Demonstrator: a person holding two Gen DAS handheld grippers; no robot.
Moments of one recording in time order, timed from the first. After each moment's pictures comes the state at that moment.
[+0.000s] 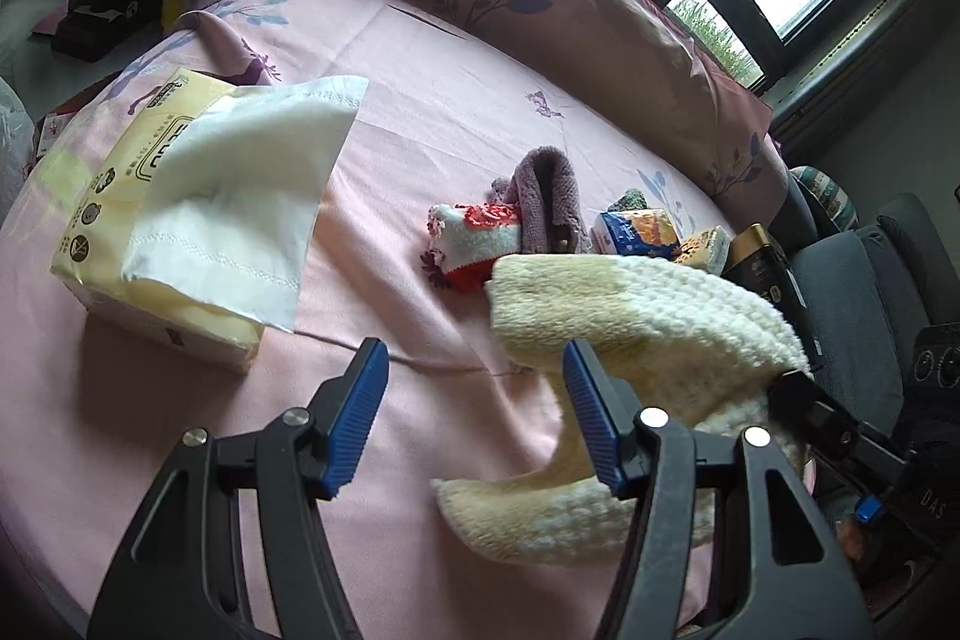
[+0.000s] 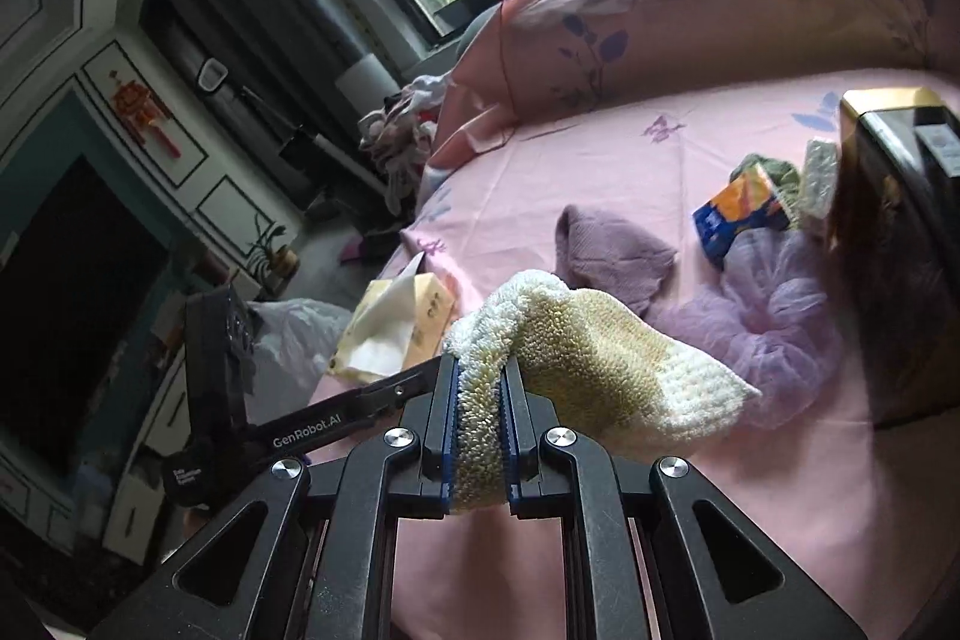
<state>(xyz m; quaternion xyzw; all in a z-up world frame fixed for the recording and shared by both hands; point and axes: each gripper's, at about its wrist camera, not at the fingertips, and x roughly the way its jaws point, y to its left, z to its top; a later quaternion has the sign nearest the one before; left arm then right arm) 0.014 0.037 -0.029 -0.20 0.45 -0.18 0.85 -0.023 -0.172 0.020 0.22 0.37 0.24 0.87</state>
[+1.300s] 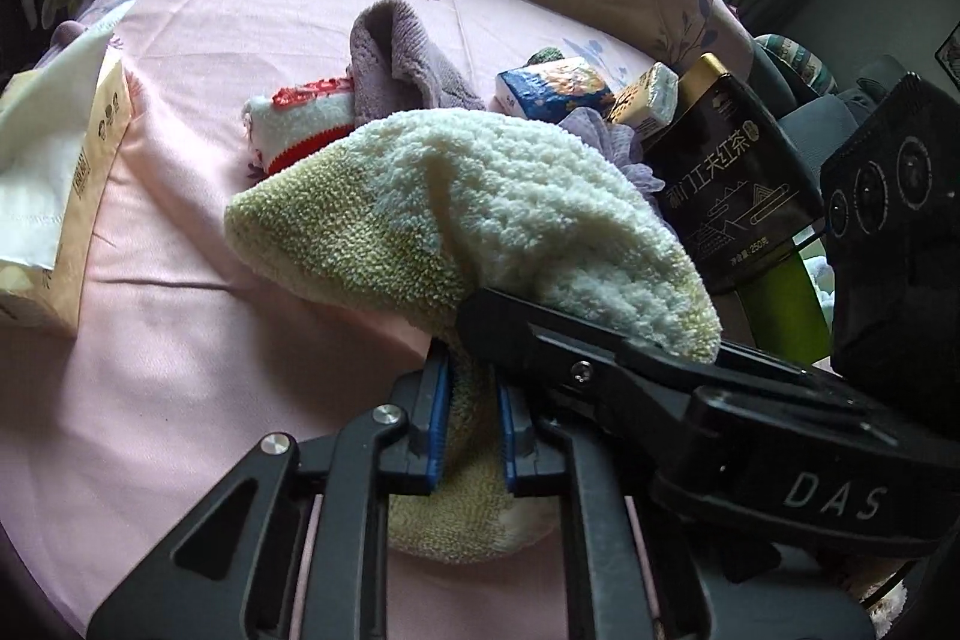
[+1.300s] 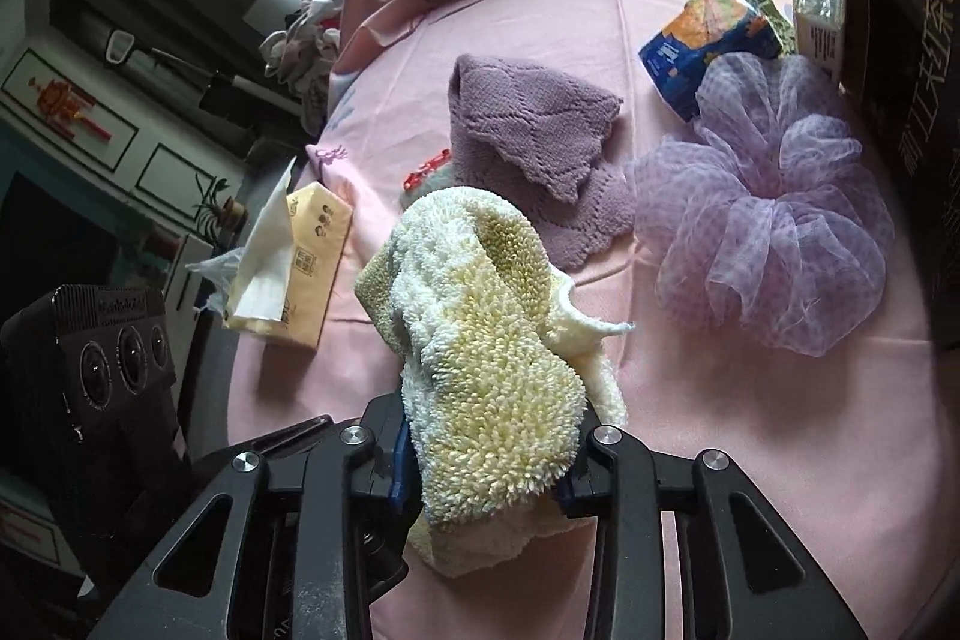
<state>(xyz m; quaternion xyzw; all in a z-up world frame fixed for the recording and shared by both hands) -0.005 -0.055 -0.050 -0.10 0.49 -0.25 0.83 0.011 -0.164 -0.047 0.23 0.48 0.19 0.83</state>
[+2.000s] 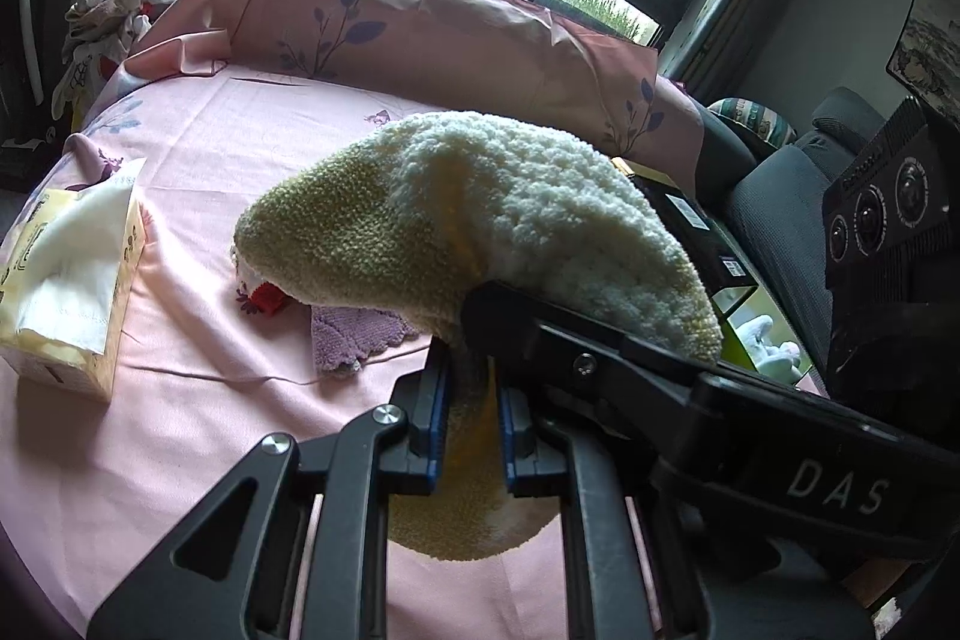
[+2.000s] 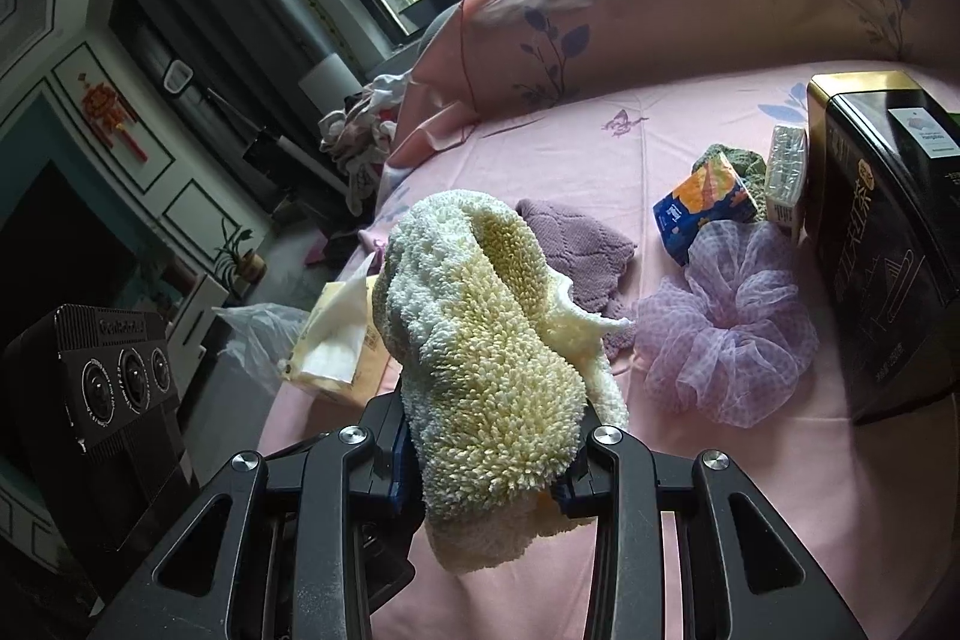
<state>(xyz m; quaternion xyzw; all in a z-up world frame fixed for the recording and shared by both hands) -0.033 -0.066 0.001 -0.11 0.37 -0.26 0.88 -0.022 -0.184 0.015 0.21 0.37 0.19 0.89</state>
